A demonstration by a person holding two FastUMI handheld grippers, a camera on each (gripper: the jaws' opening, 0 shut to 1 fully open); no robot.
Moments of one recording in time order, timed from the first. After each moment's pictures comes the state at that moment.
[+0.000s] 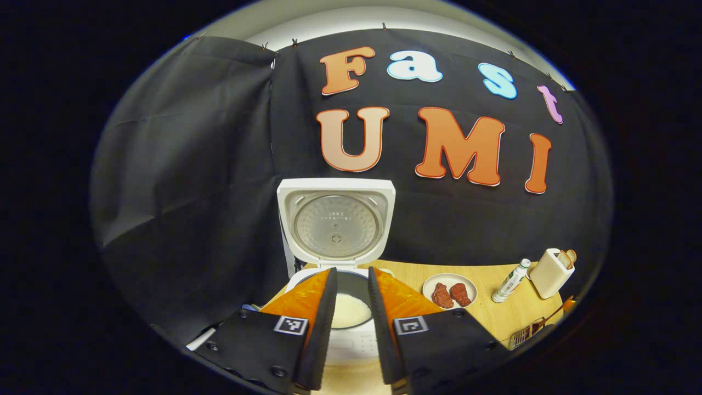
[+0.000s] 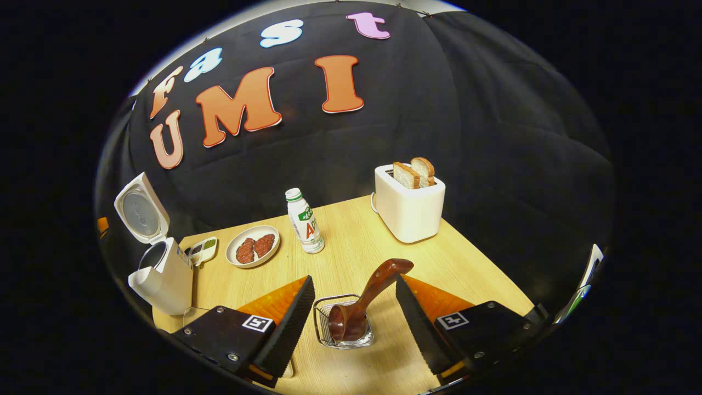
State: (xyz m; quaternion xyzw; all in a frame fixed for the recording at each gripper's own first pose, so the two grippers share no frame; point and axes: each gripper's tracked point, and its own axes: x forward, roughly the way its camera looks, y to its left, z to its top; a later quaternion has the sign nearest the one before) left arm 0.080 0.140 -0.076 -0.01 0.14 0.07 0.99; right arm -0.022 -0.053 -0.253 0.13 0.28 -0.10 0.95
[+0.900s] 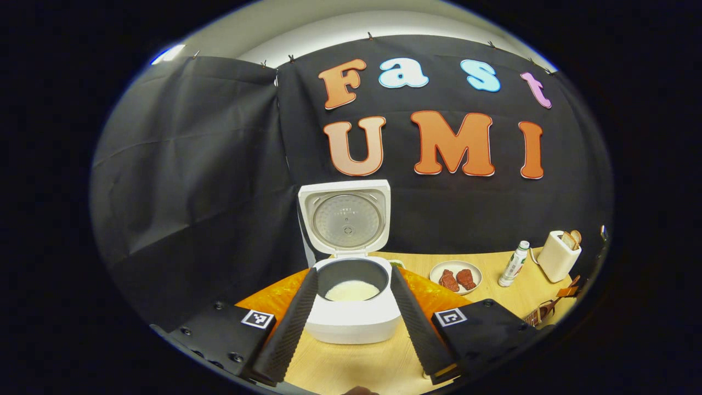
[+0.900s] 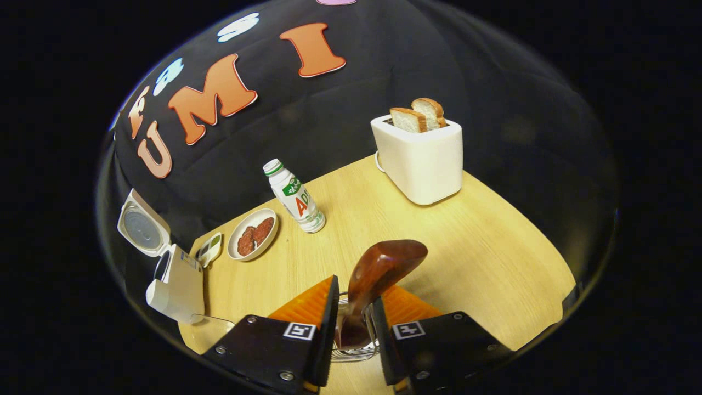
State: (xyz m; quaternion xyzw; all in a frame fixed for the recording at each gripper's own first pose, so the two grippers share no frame) left arm -0.010 0.122 -0.069 0.03 0.14 0.12 0.98; right arm 0.008 -0.051 -0.319 0.22 0.35 -0.06 0.91
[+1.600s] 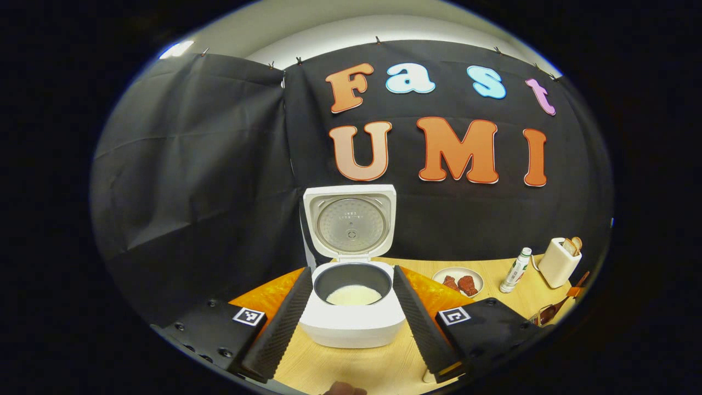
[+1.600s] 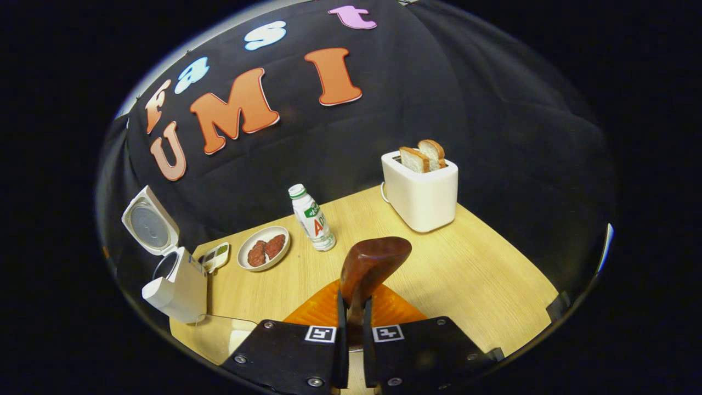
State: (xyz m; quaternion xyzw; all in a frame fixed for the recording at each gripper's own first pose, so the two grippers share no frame) left arm -0.003 0.134 -0.072 0.02 0.12 0.12 0.98; right arm -0.010 -0.039 -0.248 0.17 0.27 -0.06 0.94
